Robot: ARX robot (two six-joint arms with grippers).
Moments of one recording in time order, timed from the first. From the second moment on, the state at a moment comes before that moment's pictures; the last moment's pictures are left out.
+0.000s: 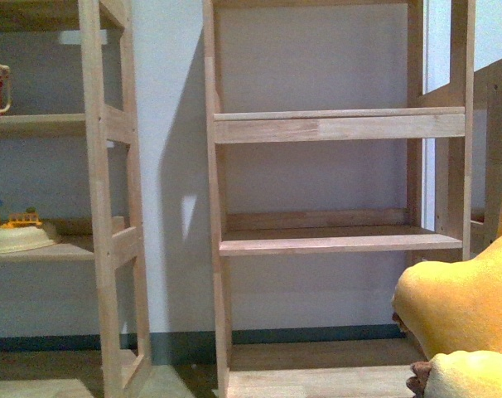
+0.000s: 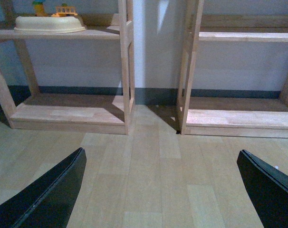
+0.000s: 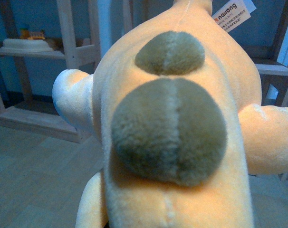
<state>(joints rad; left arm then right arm) 0.00 0.00 0.01 -0.01 0.00 0.00 0.30 0.06 0.01 0.16 0.05 -0.02</state>
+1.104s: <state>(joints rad) 0.00 0.00 0.01 -0.01 0.00 0.00 0.30 0.06 0.01 0.16 0.05 -0.02</state>
